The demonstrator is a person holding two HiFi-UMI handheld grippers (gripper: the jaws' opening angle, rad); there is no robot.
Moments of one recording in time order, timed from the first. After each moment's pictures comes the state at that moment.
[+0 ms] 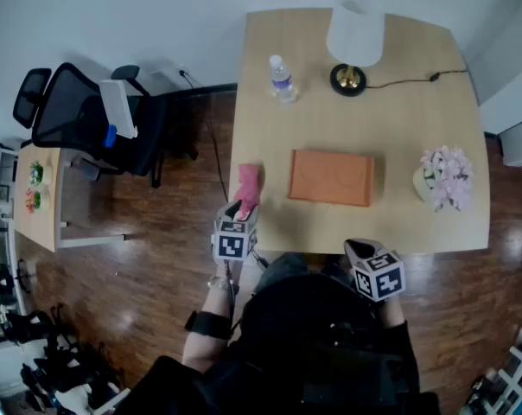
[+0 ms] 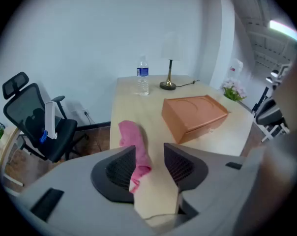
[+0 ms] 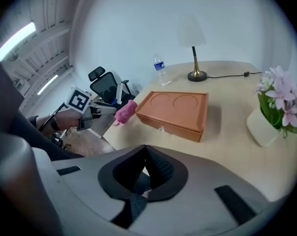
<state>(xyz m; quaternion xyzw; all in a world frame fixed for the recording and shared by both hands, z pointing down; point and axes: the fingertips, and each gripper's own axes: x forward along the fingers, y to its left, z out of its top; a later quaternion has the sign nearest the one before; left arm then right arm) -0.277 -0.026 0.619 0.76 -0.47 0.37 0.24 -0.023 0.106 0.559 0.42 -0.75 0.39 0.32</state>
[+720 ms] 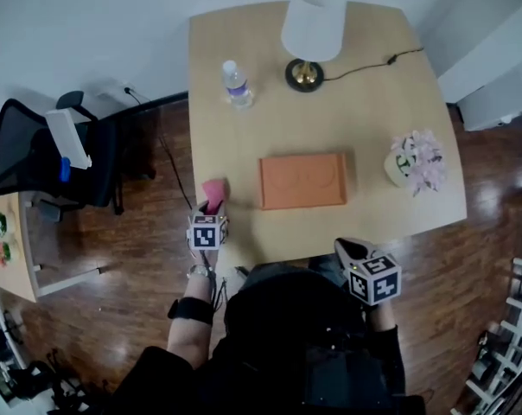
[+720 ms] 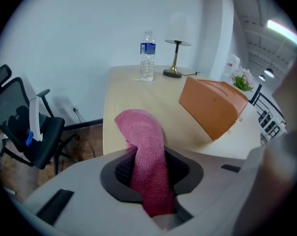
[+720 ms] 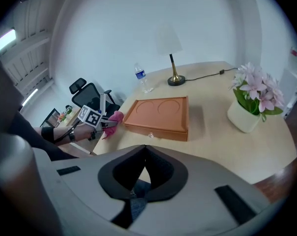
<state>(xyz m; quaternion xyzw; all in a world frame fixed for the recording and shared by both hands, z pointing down) -0.309 -0.104 0.708 0.78 -0.43 0.38 0.25 -0.027 0.086 0.544 0.51 -0.71 0.42 0.26</state>
